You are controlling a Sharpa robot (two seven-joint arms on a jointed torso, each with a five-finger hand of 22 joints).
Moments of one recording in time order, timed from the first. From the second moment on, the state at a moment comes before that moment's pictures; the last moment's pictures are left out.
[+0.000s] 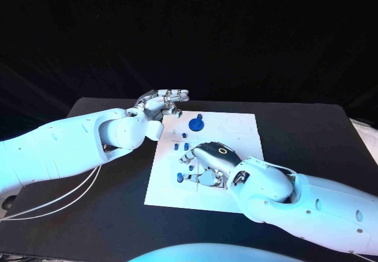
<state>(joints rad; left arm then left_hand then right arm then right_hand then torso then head) 1.21 -0.82 -0.01 1.48 0.15 -0.25 0.29 1.38 -0.16 0.45 0.01 0.05 1.09 0.16 0.12 0.07 1.18 0.09 0.18 0.10 1.29 0.00 1.05 0.70 0.15 1.28 0.10 0.59 1.14 1.00 -0.69 -0.02 1.81 -1.74 -0.37 -0.25 1.36 -0.11 0.22 0.01 0.09 0.99 0.19 0.08 0.07 0.99 0.12 0.17 0.08 1.44 0.03 1.13 0.92 0.18 1.12 0.12 0.96 0.48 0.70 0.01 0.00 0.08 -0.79</state>
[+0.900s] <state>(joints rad) 1.21 -0.83 -0.01 1.49 0.15 -0.24 0.28 1.38 -0.15 0.45 0.01 0.05 1.09 0.16 0.12 0.07 1.18 0.09 0.18 0.10 1.29 0.00 1.04 0.69 0.16 1.28 0.10 0.59 1.14 1.07 -1.08 -0.04 1.94 -1.47 -0.33 -0.44 1.21 -0.10 -0.04 0.28 0.28 1.05 0.11 0.20 0.12 1.40 0.02 1.35 1.26 1.46 -0.05 1.51 1.31 0.11 1.35 0.06 1.34 1.07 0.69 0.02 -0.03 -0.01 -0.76</state>
